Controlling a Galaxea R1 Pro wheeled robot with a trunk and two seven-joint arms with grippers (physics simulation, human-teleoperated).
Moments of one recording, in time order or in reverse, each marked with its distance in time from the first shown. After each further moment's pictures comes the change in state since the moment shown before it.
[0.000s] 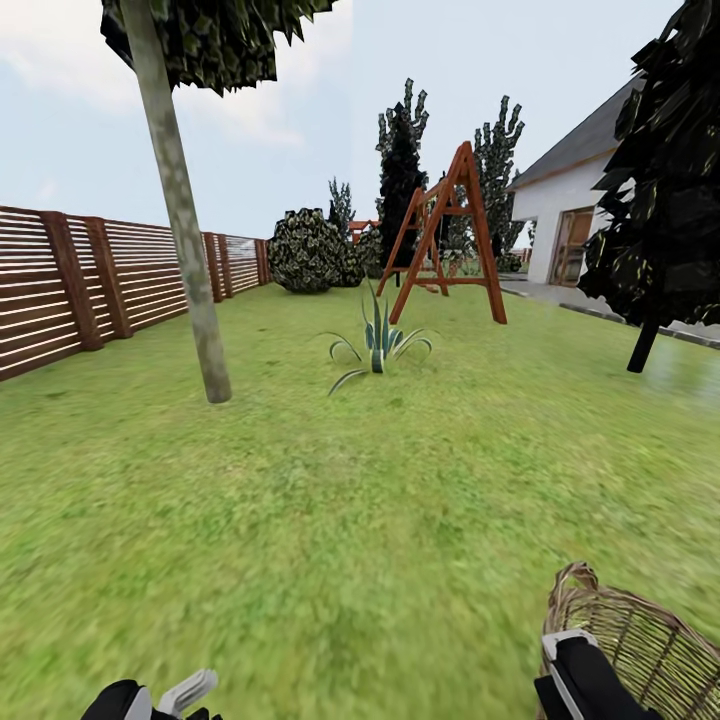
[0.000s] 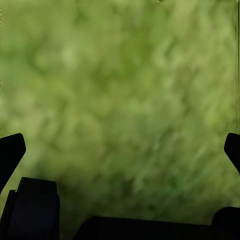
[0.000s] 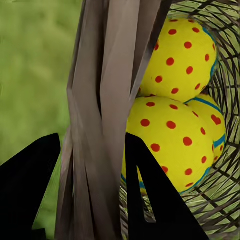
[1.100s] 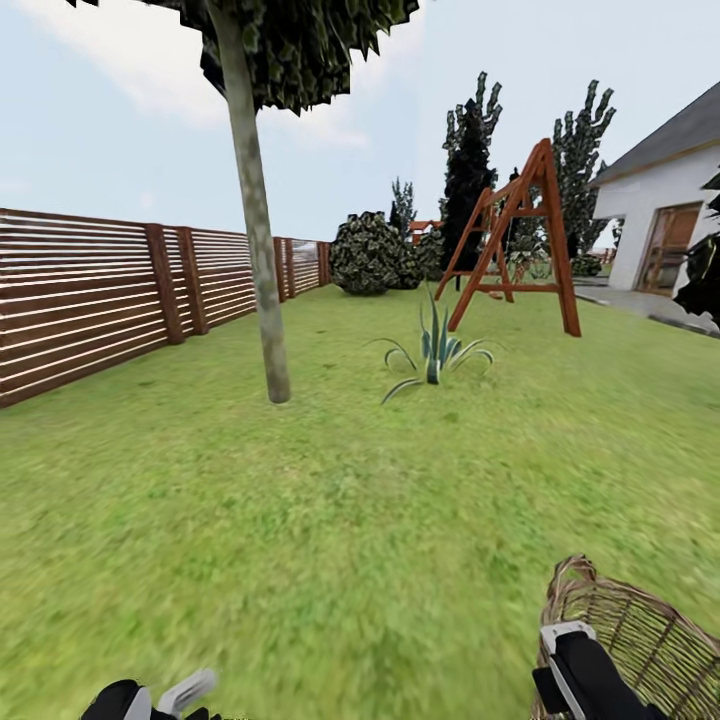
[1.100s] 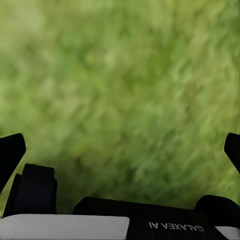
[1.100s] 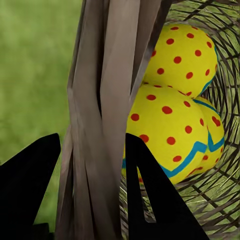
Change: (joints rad) left arm 0.000 0.001 0.000 0.000 0.000 -0.001 0.000; right arm 0.000 -0.001 -0.001 -0.034 -0.004 0.001 -0.003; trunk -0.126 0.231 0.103
